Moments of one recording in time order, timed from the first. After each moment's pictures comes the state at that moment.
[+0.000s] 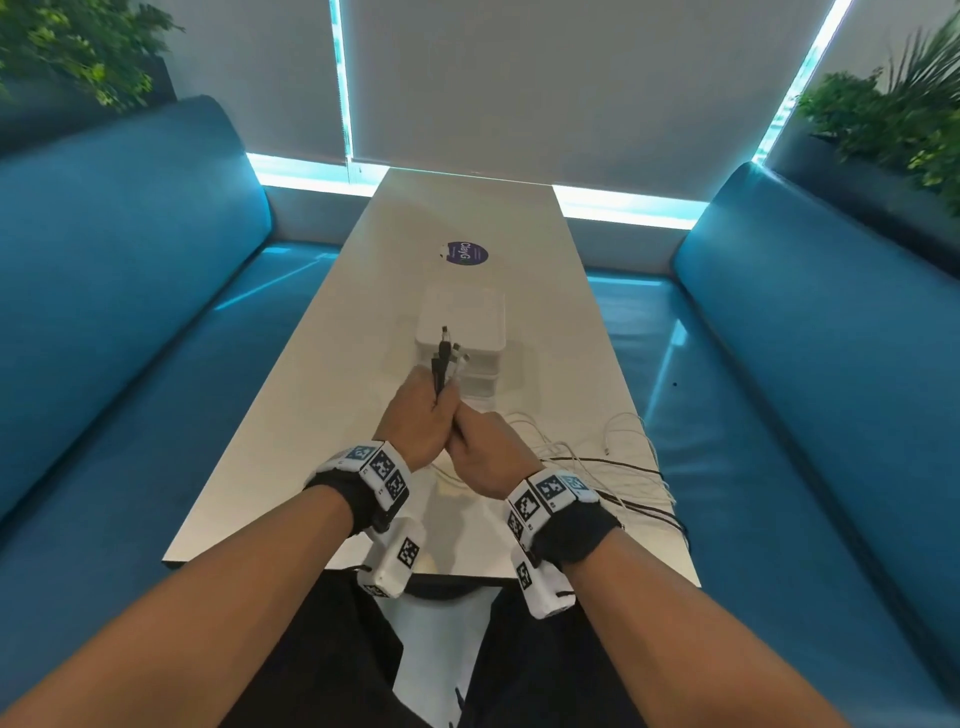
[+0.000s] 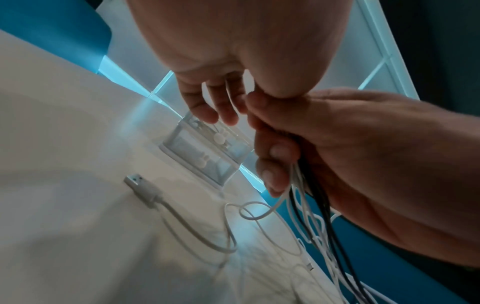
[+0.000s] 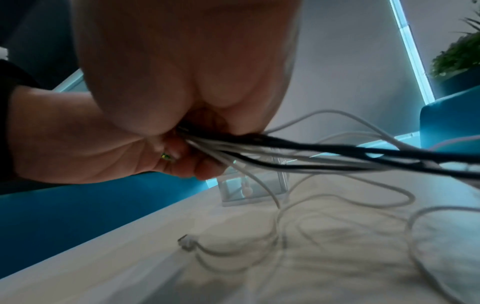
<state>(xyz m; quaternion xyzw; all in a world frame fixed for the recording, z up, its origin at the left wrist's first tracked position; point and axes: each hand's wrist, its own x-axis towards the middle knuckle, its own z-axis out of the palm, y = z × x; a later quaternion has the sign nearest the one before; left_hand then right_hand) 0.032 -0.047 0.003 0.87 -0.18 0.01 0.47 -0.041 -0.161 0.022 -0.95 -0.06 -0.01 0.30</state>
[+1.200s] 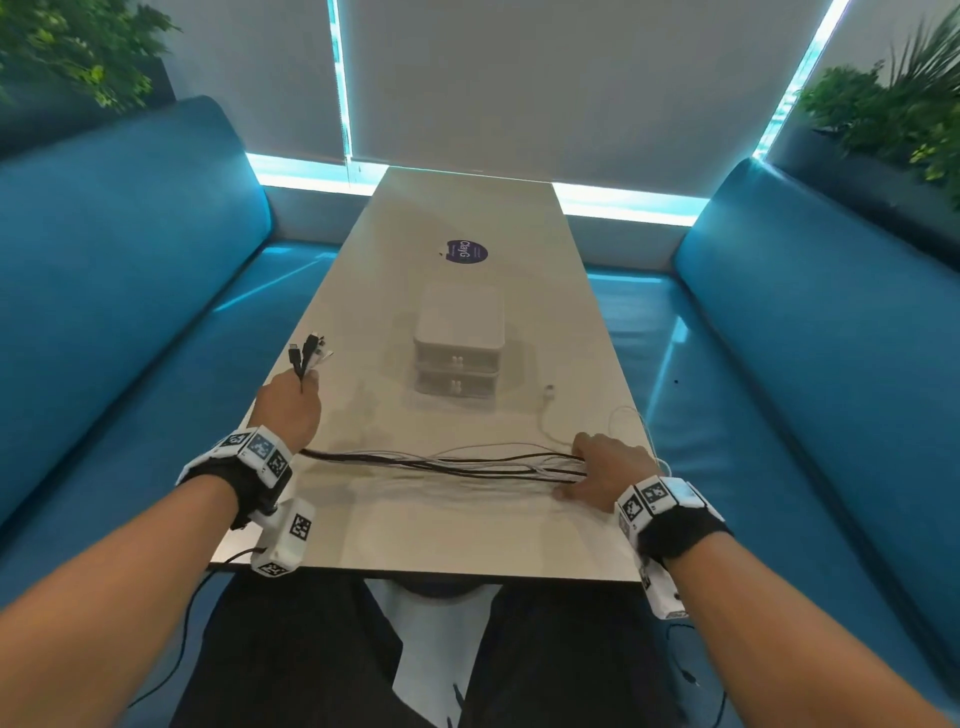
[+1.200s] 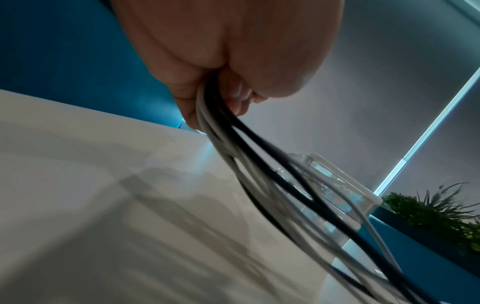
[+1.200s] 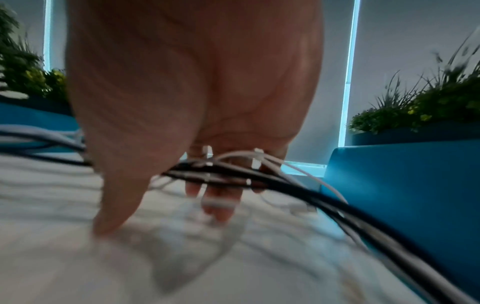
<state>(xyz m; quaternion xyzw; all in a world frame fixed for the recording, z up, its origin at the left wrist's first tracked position) 0.076 0.066 0.004 0.94 0.02 0.03 0.35 -0.082 -0.291 -0.001 -0.98 0.14 0.13 0.03</state>
